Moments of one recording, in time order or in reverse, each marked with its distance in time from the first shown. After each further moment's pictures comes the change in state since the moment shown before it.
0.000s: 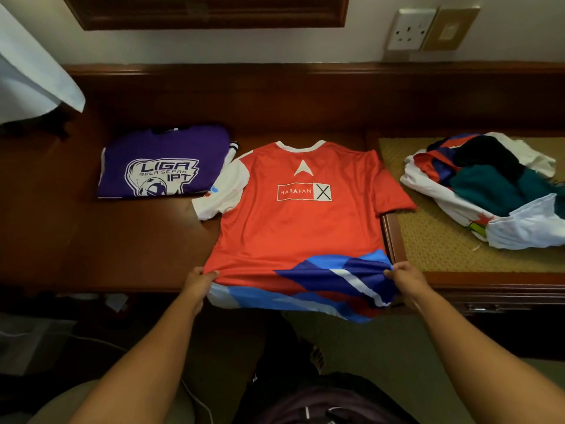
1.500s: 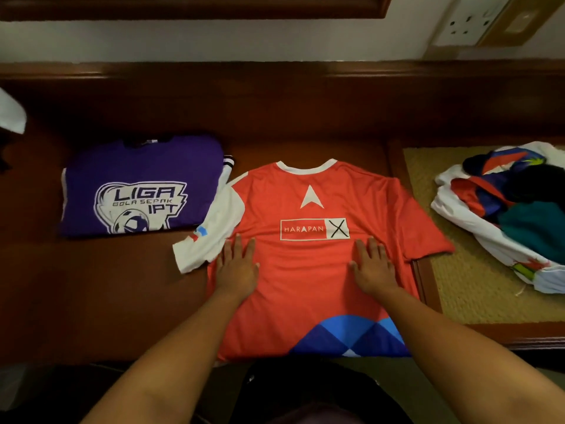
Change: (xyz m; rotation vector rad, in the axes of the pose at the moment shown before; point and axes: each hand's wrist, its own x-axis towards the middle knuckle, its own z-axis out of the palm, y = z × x) left_hand 0.100 0.096 0.091 1.313 -0.168 0.602; right_hand 0.069 -0.116 0.112 -0.964 -0.150 -0.286
